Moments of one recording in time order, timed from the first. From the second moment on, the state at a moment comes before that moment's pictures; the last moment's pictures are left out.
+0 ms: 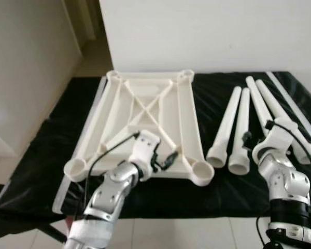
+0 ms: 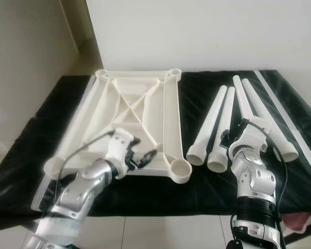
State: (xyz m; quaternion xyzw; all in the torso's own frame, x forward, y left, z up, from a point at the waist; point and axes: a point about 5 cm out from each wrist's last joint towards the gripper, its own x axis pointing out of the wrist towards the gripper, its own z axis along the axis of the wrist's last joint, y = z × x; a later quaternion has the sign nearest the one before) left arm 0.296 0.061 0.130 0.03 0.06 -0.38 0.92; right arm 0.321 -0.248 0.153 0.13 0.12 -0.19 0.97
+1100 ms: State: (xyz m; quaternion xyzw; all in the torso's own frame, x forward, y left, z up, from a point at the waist) left arm 0.284 0.065 0.130 0.02 0.06 -0.37 0.92; right arm 0.350 -0.233 0.150 0.11 0.28 -0.12 0.95
